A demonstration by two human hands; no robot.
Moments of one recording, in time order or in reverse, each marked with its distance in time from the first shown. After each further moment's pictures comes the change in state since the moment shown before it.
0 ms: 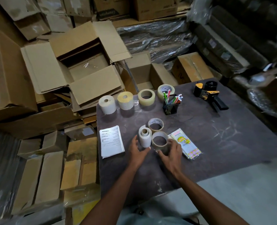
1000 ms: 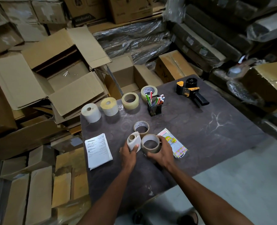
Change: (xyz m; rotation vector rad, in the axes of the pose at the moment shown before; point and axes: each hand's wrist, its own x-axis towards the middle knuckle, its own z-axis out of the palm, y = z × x) left_hand 0.012 0.012 0.026 0.201 0.087 -0.005; right_hand 0.030 0.003 -0.021 0.094 -0.041 0.037
